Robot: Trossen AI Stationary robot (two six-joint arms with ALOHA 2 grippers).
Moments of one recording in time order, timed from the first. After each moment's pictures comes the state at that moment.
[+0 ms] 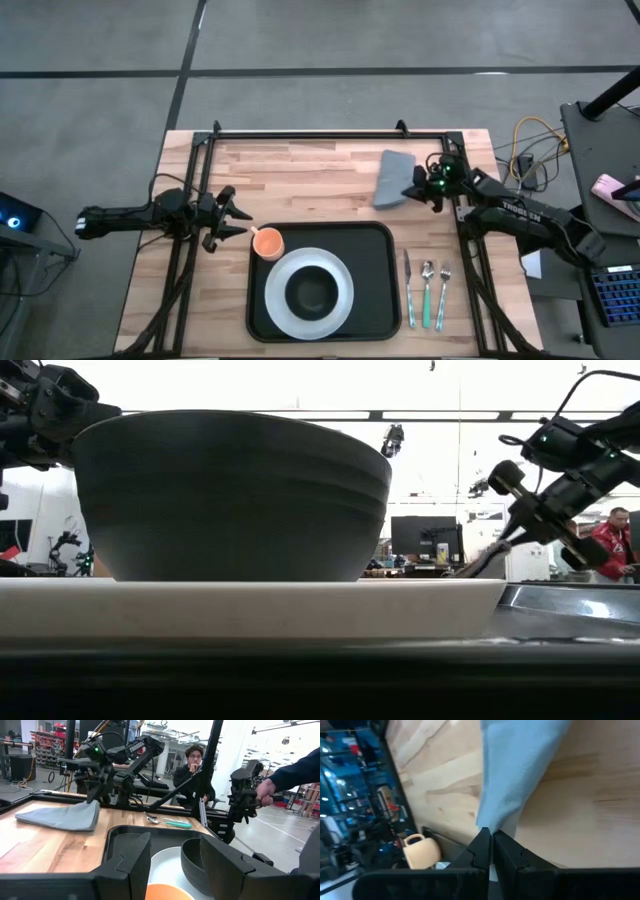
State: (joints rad) left arm 0.05 0.05 0.01 0.06 0.23 -0.19; right arm -0.84 0.75 0.21 -0.19 -0.55 1.31
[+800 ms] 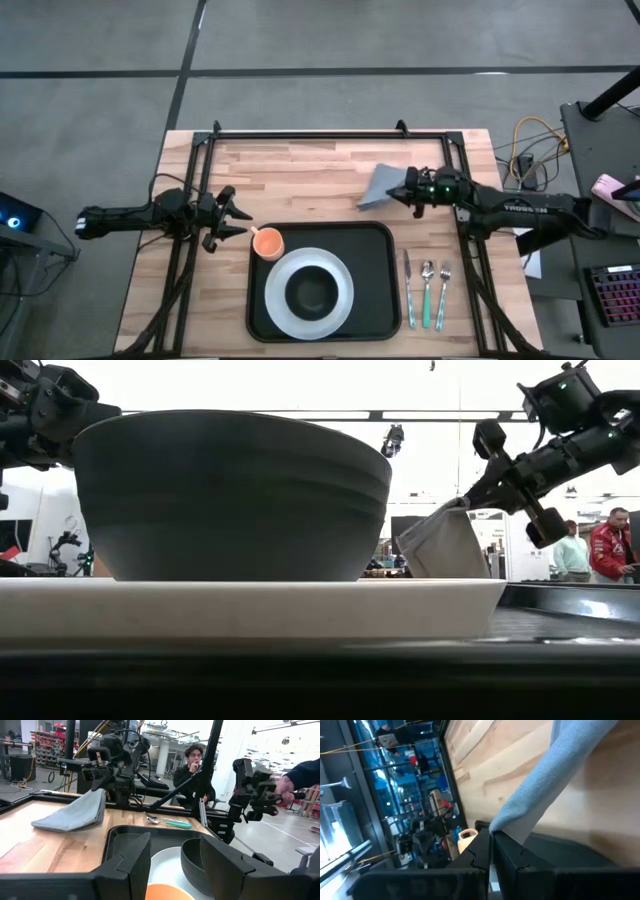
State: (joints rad) left arm 0.05 0.05 0.01 0.06 0.23 -0.19; right arm -0.35 0.76 0.20 0.18 -0.11 1.72
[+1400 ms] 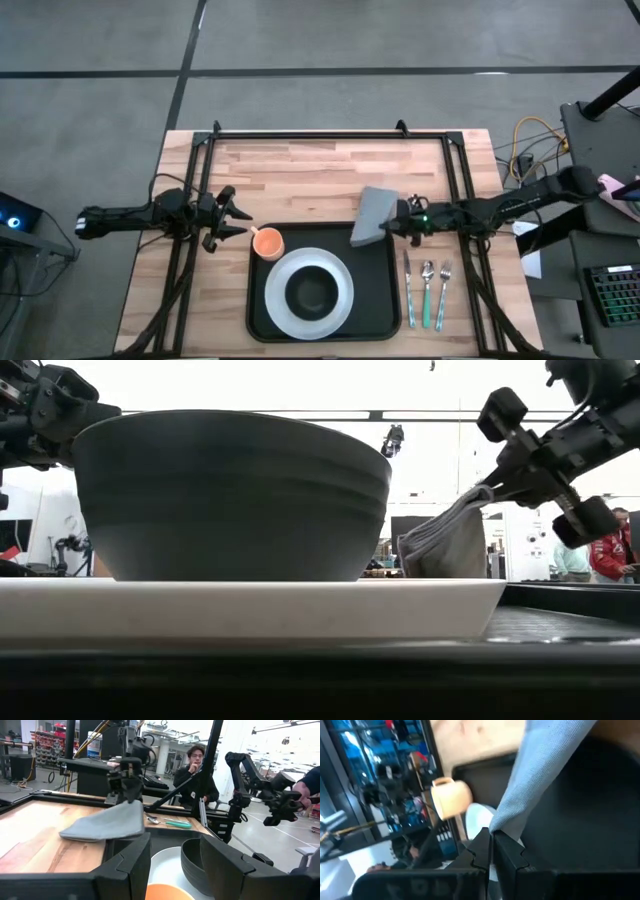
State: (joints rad) left arm 0.05 0.05 0.01 0.06 0.23 -0.19; right arm 0.19 0.92 0.24 0.23 0.21 1.90
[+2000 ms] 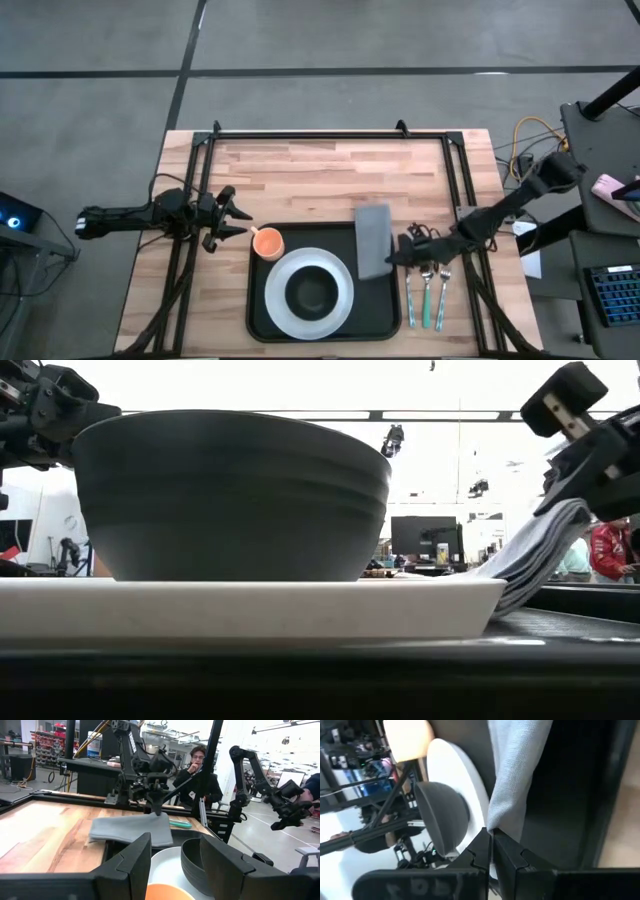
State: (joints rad) left arm 0.05 0.05 0.01 0.06 0.23 -0.19; right arm 0.57 1.11 0.24 0.32 0.36 2.02
